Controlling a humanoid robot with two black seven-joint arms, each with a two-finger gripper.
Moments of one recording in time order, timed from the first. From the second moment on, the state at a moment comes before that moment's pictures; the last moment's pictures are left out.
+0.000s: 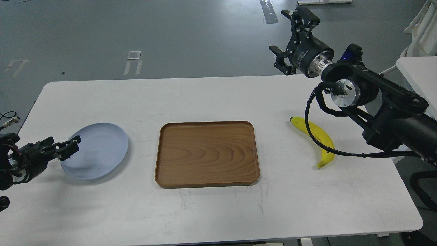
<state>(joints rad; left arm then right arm) -0.56 0.85 -0.18 -0.90 1.34 0.24 -0.32 0.98 -0.39 0.51 0.99 -0.07 -0.01 0.12</state>
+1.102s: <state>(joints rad) -0.51 0.74 -0.18 -0.70 1.27 0.12 -0.34 0.98 -0.41 0.51 0.99 -0.07 -0.02 0.12</state>
